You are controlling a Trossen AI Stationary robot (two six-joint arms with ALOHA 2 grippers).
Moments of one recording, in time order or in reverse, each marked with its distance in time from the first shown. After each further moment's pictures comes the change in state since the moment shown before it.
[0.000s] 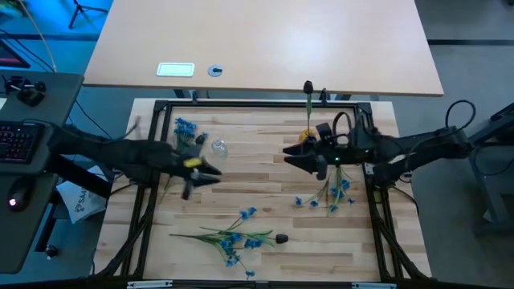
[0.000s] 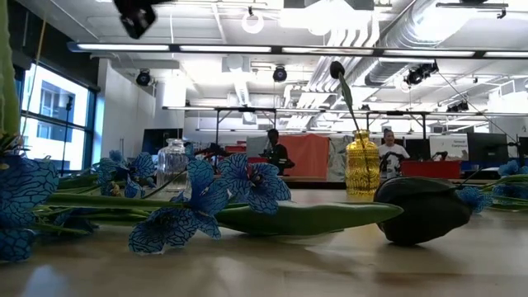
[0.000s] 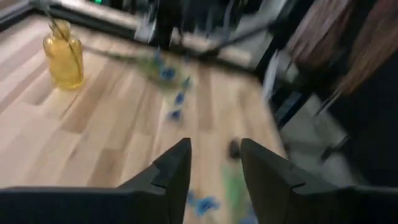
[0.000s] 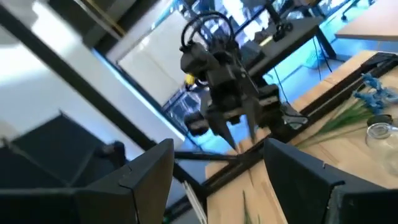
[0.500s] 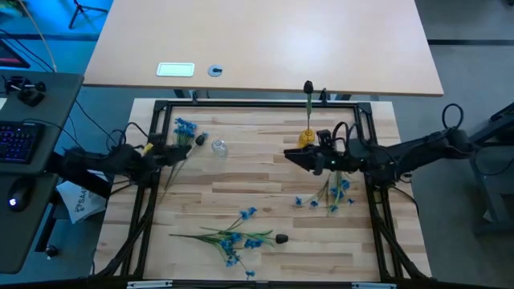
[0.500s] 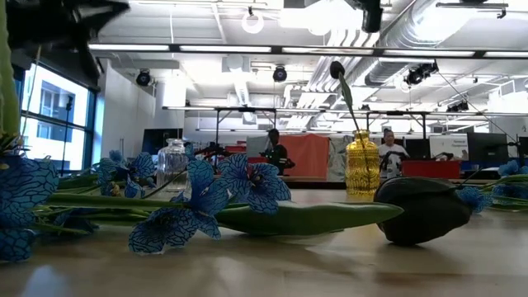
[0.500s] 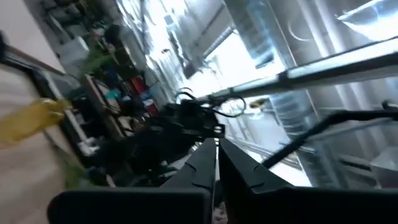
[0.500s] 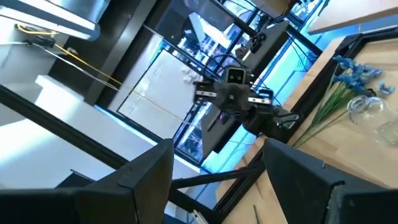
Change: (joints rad) left arm 0.066 -0.802 -0.691 0.691 -0.256 -0.647; right arm -0.004 0.002 -0.298 0.394 0.145 0.229
